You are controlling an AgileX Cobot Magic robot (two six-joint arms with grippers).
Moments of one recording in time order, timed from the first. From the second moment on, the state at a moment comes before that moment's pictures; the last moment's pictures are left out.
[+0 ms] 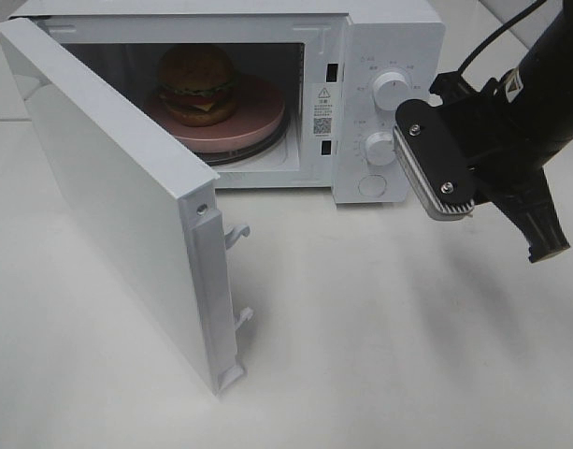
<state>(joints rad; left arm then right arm) 0.03 0.00 -0.52 -0.10 1.08 0.03 0.43 1.50 -0.98 -0.08 0.68 -1.39</state>
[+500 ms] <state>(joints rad) 0.03 0.00 -0.52 -0.10 1.08 0.03 0.48 1.50 -0.98 -0.16 0.56 -1.39</state>
